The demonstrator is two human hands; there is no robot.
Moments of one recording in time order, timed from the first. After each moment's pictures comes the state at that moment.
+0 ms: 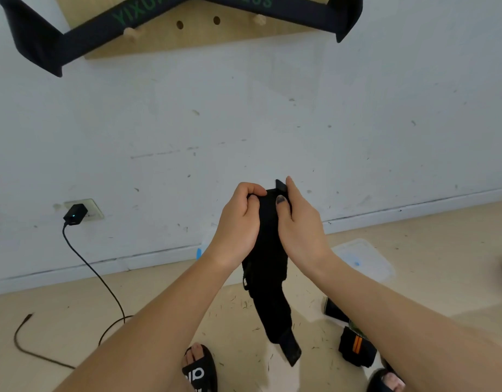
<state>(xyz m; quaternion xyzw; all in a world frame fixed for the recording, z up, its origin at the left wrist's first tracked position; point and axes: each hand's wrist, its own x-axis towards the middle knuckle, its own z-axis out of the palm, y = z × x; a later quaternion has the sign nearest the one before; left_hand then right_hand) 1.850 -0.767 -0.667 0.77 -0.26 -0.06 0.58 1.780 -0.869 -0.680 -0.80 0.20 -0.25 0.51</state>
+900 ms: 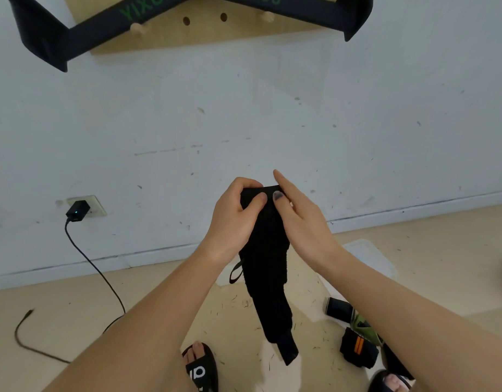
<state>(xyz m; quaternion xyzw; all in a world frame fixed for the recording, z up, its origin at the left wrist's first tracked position) 1.863 -0.754 -0.661 0.76 -0.28 -0.04 0.58 1.778 -0.871 -0.670 -0.78 0.14 -0.21 0.57</state>
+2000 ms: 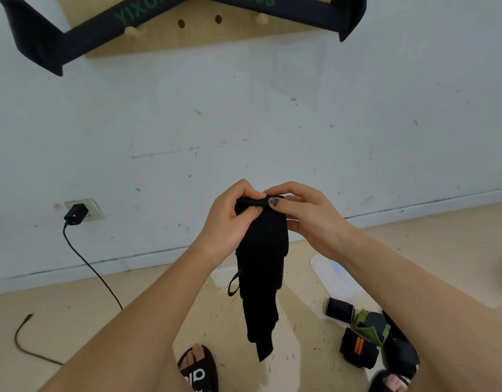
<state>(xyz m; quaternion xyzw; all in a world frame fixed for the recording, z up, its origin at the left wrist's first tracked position) 1.863 -0.744 -0.656 0.75 -0.34 -0.09 0.56 1.777 -0.905 -0.661 -0.66 0.08 -0.10 0.74</state>
